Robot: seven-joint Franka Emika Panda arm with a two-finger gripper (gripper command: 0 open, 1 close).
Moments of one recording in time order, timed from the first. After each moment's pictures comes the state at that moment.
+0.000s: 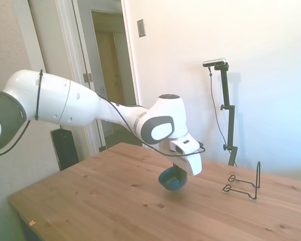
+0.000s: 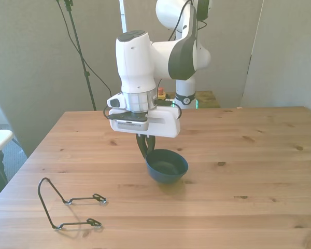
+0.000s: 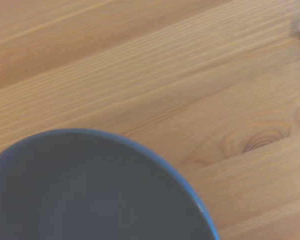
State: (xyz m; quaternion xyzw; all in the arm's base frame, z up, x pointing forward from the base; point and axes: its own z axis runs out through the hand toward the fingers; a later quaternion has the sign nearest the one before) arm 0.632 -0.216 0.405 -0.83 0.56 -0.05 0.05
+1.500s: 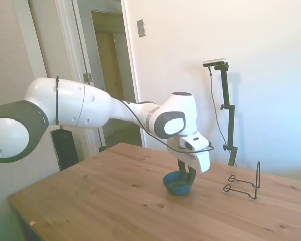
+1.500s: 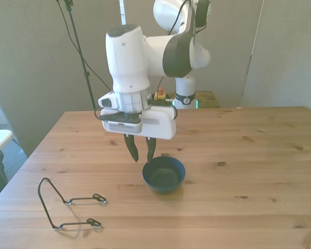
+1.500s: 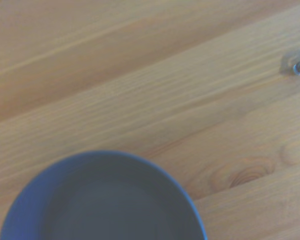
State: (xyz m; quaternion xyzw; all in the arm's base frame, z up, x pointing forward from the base) arm 0.654 -0.226 0.441 -0.83 0.55 -0.06 0.05
